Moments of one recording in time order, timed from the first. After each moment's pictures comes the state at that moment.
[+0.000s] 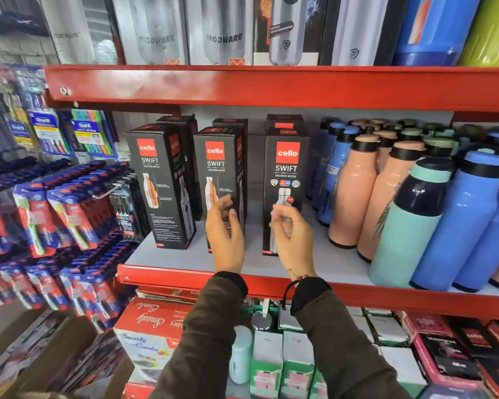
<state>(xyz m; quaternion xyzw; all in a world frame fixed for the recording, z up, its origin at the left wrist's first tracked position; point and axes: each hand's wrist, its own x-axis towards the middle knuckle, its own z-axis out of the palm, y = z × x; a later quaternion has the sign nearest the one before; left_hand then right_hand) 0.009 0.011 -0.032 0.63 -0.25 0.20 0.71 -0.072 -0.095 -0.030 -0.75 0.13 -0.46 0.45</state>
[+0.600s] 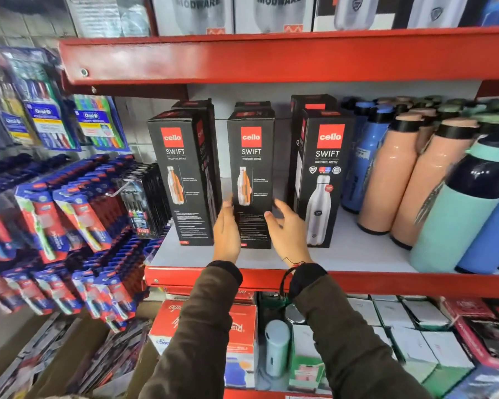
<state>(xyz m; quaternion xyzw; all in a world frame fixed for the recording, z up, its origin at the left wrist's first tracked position) 0.079 0.062 -0.038 0.63 -0.20 -0.08 0.75 0.005 -0.038 -0.041 -0.78 0.21 -0.37 0.46</state>
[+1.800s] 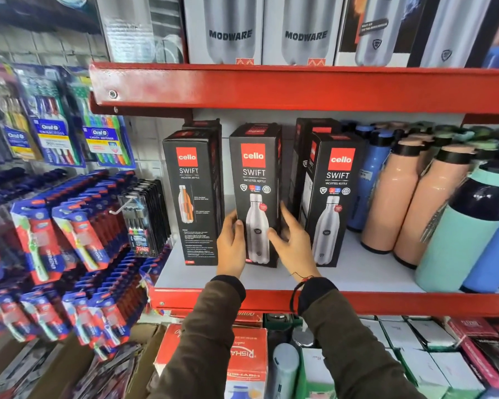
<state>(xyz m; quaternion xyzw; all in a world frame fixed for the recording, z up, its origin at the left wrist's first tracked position) 0.114 0.065 -0.048 0.64 -0.27 -0.02 0.72 0.015 -0.032 -0.033 -0.80 0.16 -0.38 0.44</state>
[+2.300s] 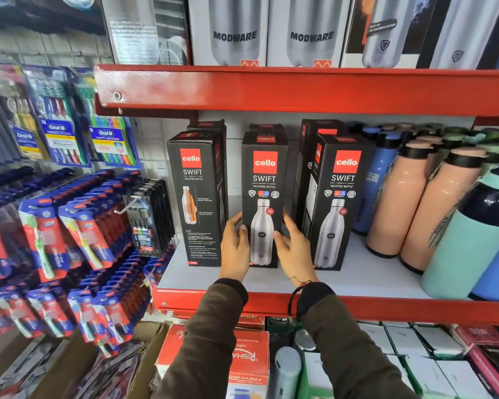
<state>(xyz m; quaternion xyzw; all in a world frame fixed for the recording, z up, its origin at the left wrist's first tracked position) 0.113 0.065 -0.052 0.66 -0.28 0.01 0.70 0.022 -0.034 -0.043 -0.81 0.19 -0.36 0.44</state>
